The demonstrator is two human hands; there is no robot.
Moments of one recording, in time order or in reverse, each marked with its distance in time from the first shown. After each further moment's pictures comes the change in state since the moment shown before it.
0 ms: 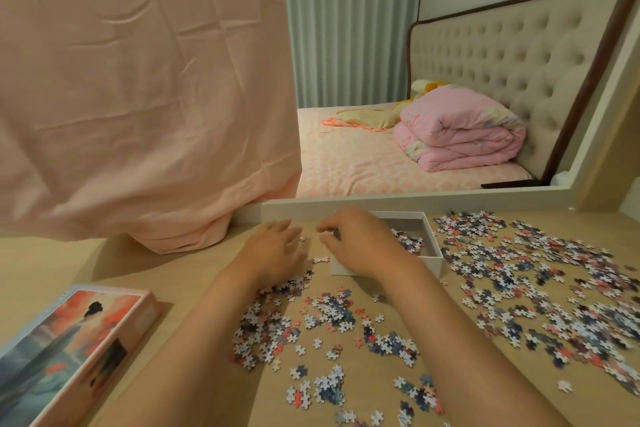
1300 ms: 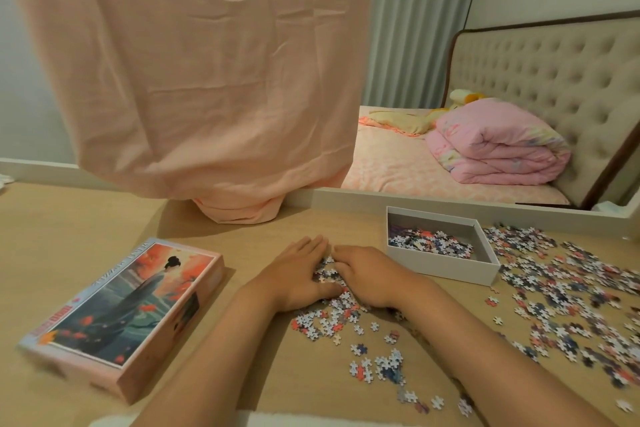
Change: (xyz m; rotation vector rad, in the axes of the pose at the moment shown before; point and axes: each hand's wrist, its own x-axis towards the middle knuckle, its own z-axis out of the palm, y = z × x) left_hand -0.070 -0.045 0.012 -0.166 -0.147 0.069; right_hand 0.002 -0.035 0.078 -0.071 -0.347 -0.068
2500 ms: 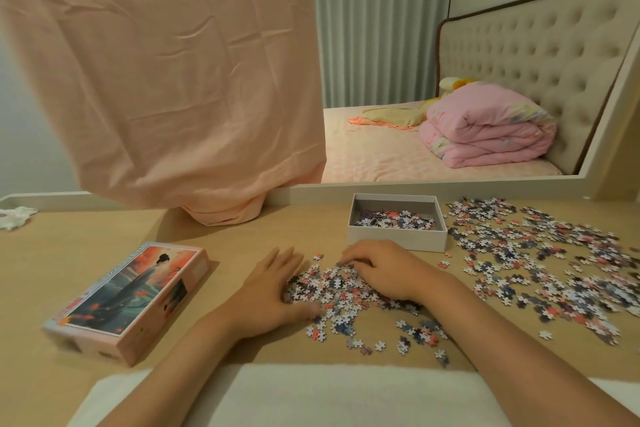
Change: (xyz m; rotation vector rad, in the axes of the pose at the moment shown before) left_hand -0.075 0.045 0.017 -0.024 0.026 -0.041; right_hand -0.093 0.052 -0.020 0.165 0.100 -0.104
